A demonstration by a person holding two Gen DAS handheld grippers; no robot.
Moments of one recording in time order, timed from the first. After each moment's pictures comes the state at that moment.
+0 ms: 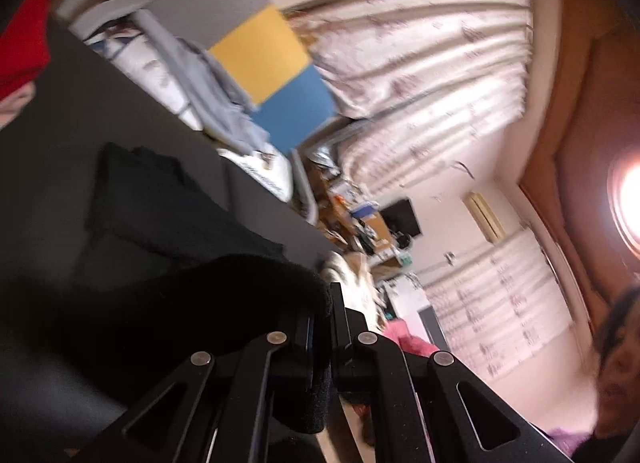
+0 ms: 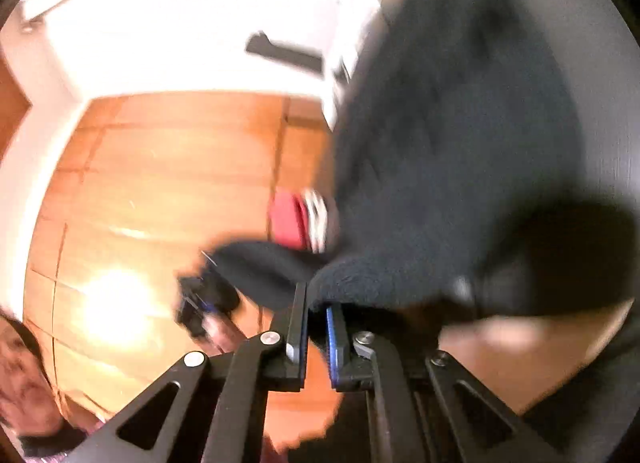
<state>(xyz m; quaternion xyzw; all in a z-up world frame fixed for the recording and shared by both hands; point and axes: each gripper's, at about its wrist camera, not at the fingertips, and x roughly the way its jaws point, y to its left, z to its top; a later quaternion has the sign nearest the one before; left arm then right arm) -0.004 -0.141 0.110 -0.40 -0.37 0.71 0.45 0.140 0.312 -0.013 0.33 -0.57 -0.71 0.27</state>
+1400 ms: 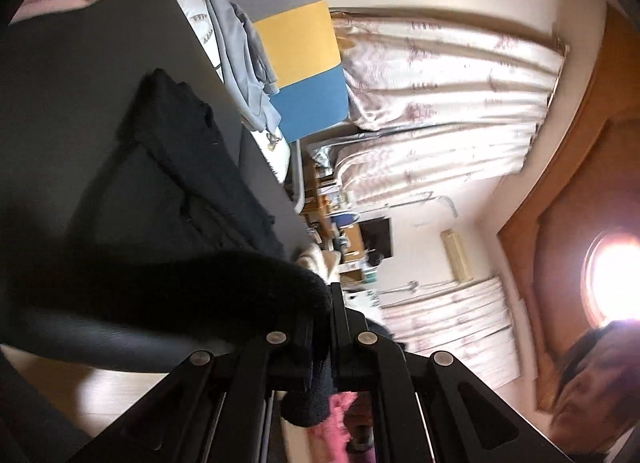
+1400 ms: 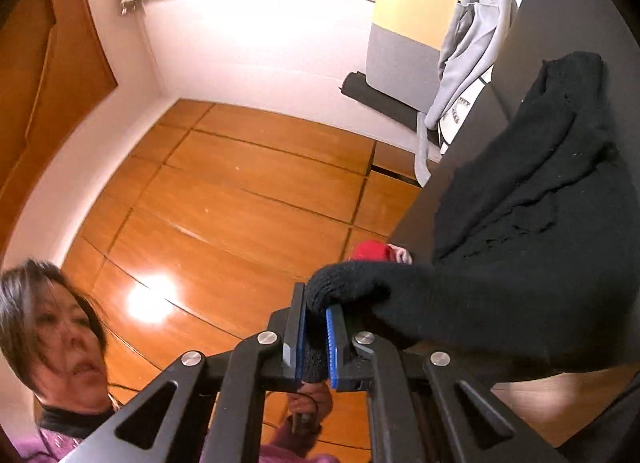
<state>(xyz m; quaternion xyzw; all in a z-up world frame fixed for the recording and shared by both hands) 0.029 -0.176 0.074 -0.43 -0.49 0.62 0.44 0.165 0.303 0.072 0.19 -0.56 -0.73 0.35</state>
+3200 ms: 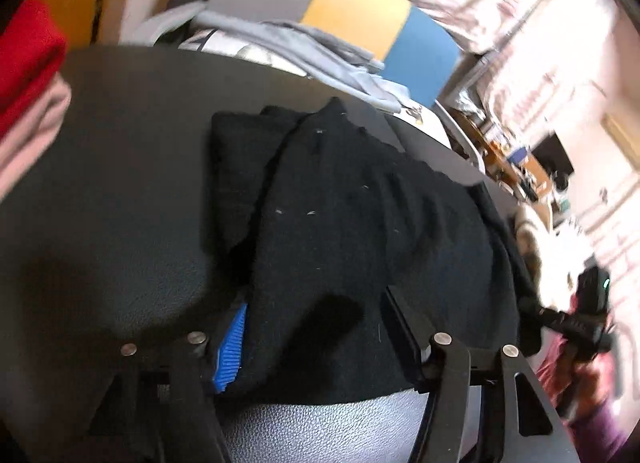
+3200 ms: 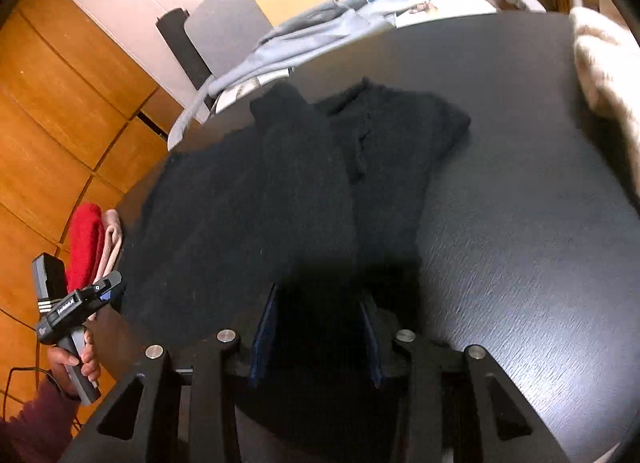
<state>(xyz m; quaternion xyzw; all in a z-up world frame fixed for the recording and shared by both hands) -0.057 -0.079 -0.005 -0.46 -0.11 0.84 0.27 0.079 0.322 -0.013 0.44 -0.27 -0.86 0.03</state>
